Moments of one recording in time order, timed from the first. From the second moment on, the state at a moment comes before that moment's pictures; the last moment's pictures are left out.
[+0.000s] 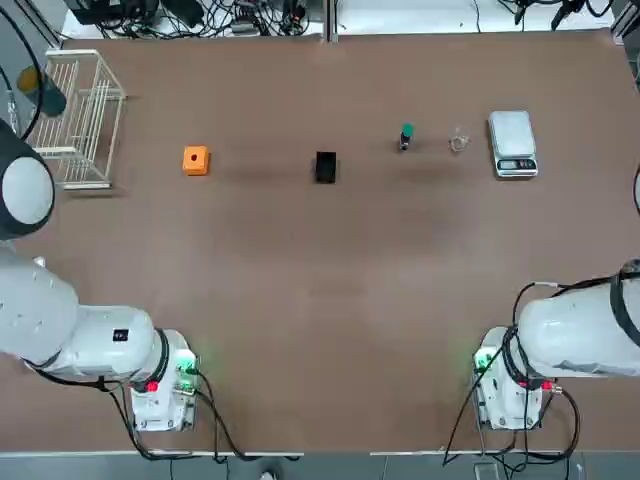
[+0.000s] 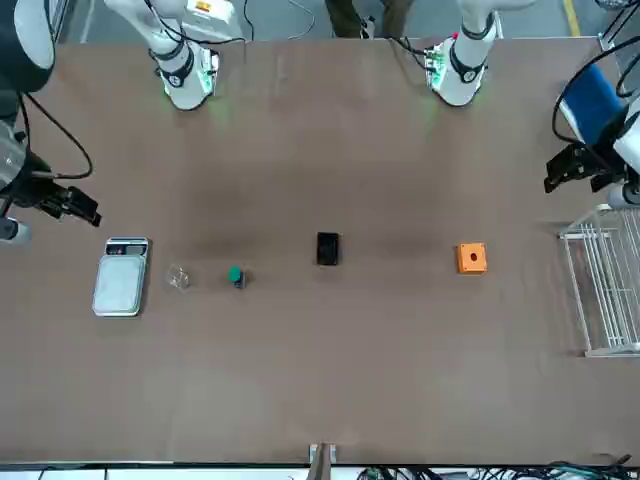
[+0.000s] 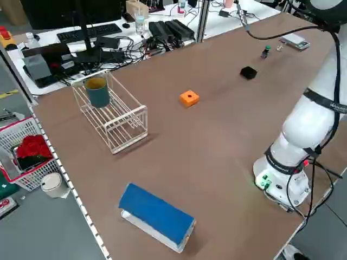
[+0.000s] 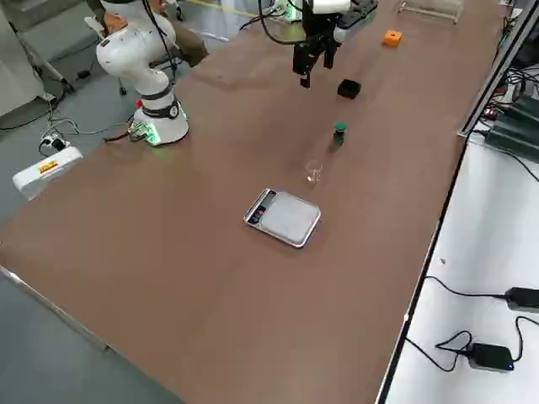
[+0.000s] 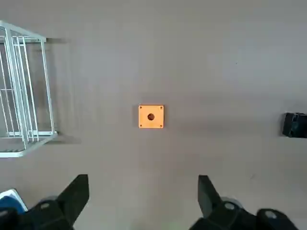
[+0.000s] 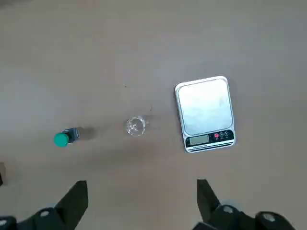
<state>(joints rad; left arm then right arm) -0.01 0.10 -0.06 -1.41 -0.01 1.48 -0.06 -0.12 0.06 0.12 -1.62 0.01 1.70 0.18</state>
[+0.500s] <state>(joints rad) -0.02 0.10 -0.06 -1.41 -0.01 1.48 -0.06 -0.12 0.06 0.11 -1.62 0.01 1.69 0.18</state>
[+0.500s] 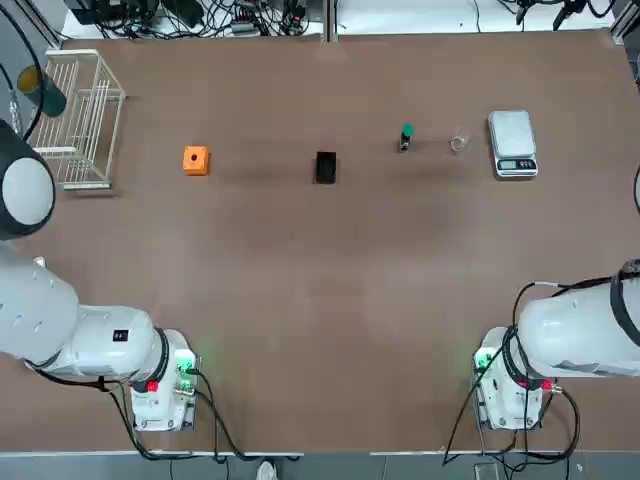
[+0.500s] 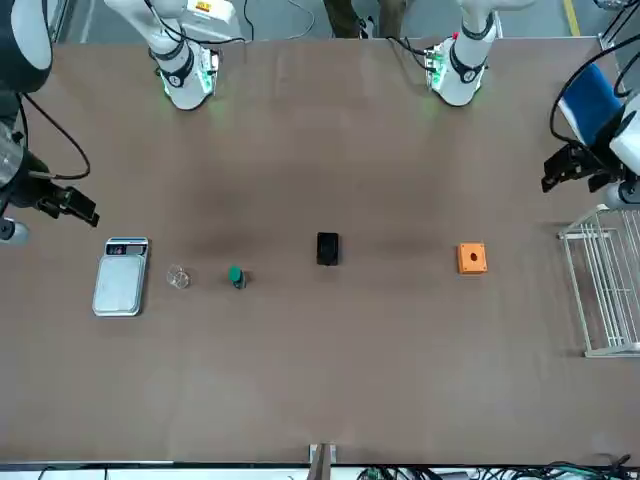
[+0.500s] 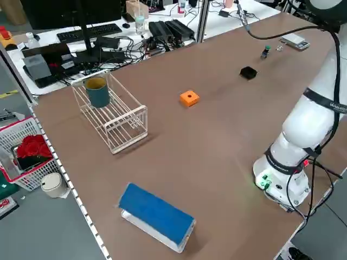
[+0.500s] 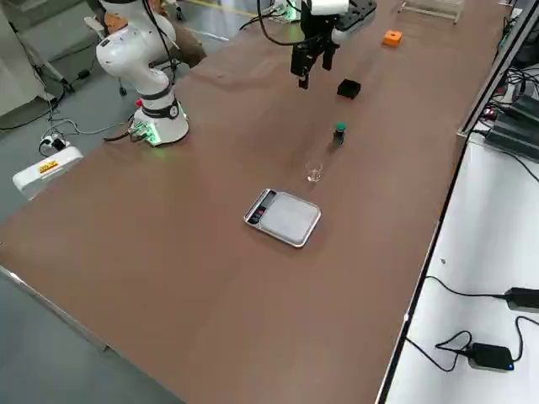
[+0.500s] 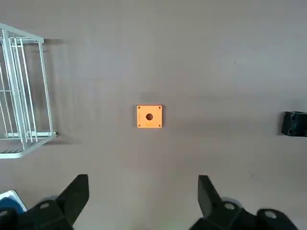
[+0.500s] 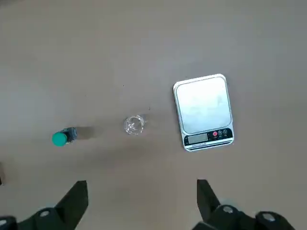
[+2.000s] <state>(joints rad) -0.01 0.19 -0.06 -1.89 -0.01 2.10 -0.11 -0.09 0.06 0.12 -1.62 0.01 1.70 0.18</state>
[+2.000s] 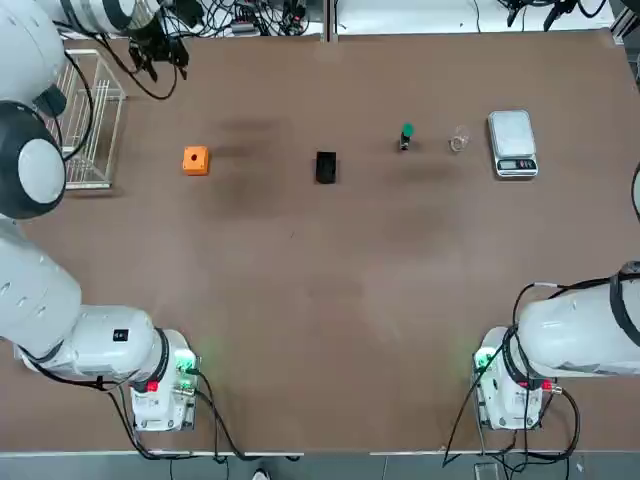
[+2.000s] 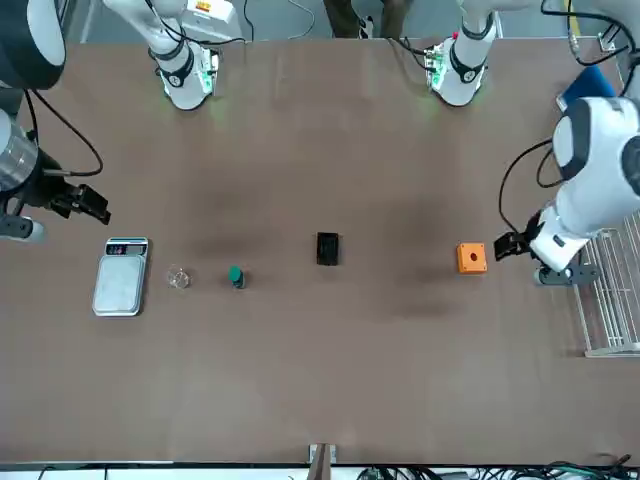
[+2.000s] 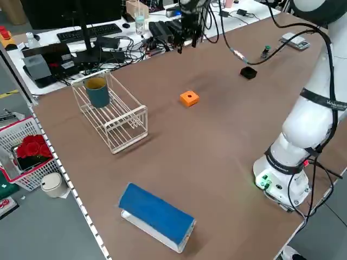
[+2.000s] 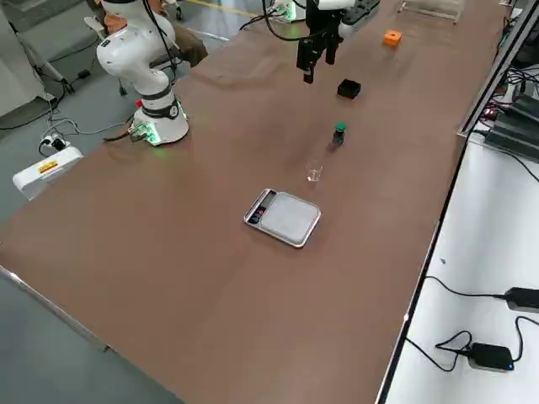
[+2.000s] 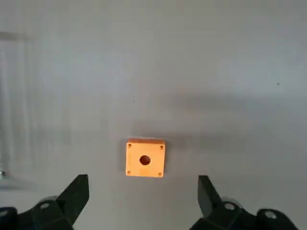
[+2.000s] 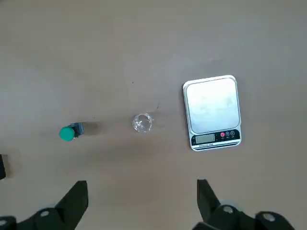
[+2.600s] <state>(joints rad) -0.02 0.25 -0.06 -2.15 -0.01 2.43 -0.11 -0.08 0.06 0.12 -1.63 0.01 1.70 0.18</state>
